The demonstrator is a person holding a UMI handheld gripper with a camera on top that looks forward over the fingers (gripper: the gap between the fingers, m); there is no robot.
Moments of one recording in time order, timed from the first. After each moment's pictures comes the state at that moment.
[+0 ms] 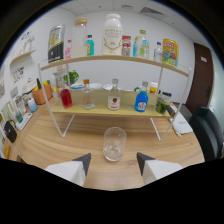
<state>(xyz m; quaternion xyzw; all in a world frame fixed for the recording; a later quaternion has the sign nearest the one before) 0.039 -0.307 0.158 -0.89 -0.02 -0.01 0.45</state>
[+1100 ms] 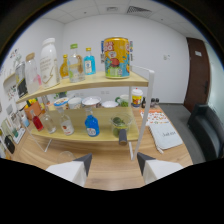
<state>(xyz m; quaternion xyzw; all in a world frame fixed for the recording) 0.191 -0.248 0.207 -0.88 0.01 0.01 0.47</state>
